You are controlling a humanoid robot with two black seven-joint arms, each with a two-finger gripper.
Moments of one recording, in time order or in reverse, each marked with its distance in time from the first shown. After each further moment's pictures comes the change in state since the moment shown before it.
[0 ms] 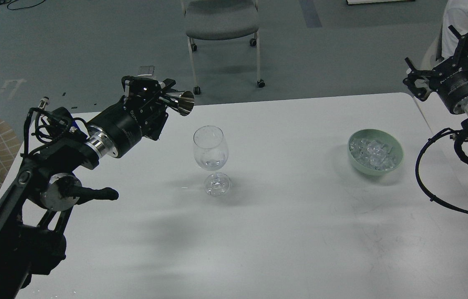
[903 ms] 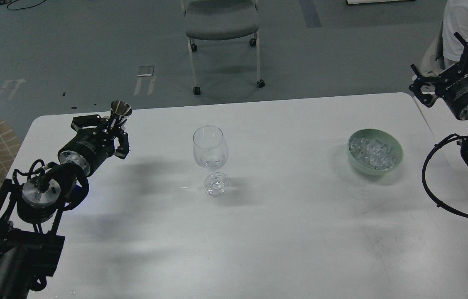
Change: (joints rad) left arm -0.027 -0.095 -0.206 0.537 -0.426 0.085 -0.056; right arm -0.032 -0.023 0.000 0.008 0.000 0.000 0.000
